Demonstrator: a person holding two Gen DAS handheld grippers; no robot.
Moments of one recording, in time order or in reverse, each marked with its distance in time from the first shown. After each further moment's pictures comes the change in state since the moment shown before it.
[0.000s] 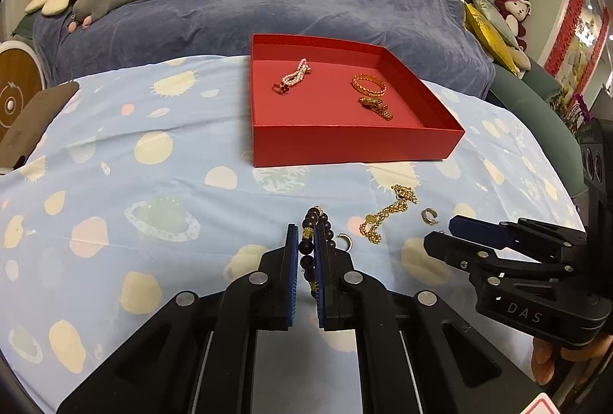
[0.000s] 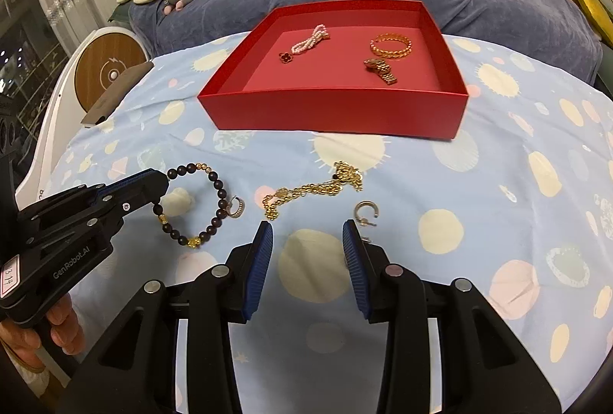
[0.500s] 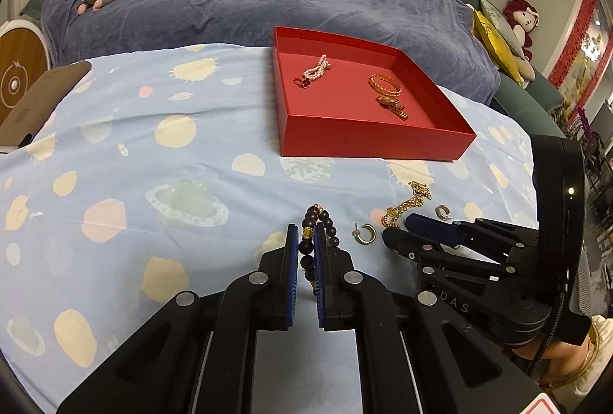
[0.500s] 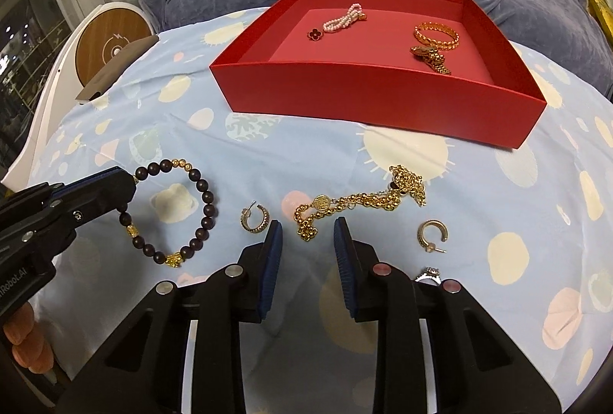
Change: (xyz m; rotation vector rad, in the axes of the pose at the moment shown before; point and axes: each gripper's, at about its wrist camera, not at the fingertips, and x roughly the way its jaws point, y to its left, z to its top) left arm -0.006 0.026 -0.004 -0.055 0.015 -0.012; right arm 0.044 0.026 0.004 -0.078 0.020 -0.020
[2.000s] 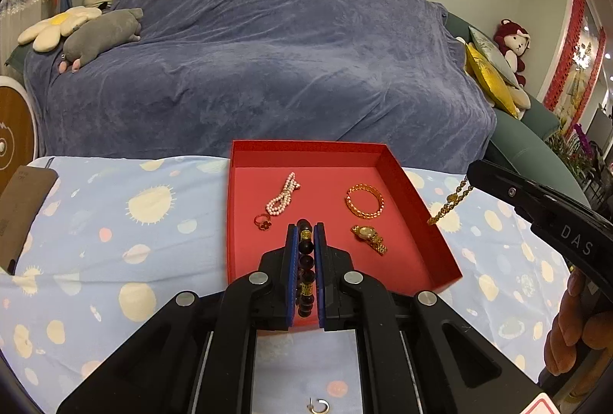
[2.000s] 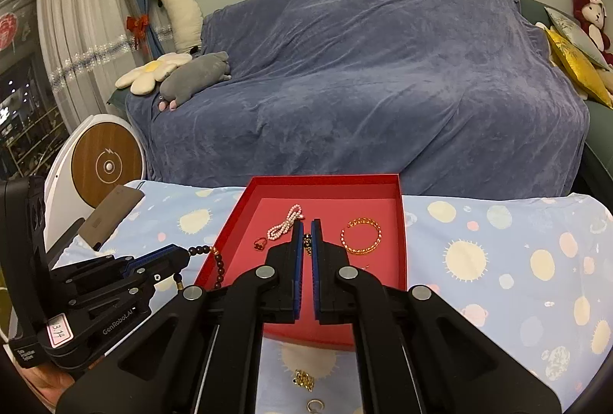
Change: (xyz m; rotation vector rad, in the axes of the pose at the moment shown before) left arm 0.034 -0.044 0.138 0.055 -0.151 0.006; right arm -0.091 -0.084 0.140 0.114 -0.359 -0.021
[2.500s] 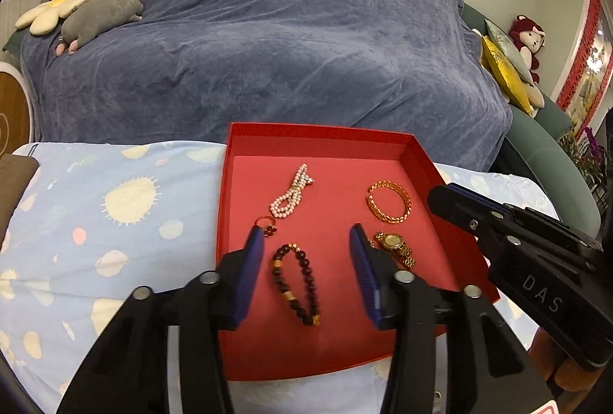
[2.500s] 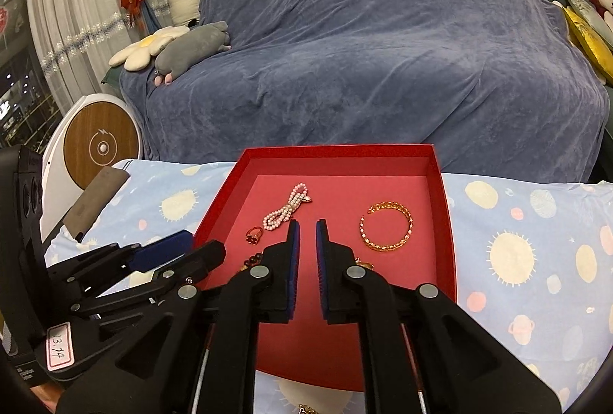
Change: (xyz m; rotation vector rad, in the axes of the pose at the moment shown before) left arm 0.048 0.013 0.002 -0.038 0.037 0.019; right arm 0.062 0.009 -0.014 -0.010 0.079 0.013
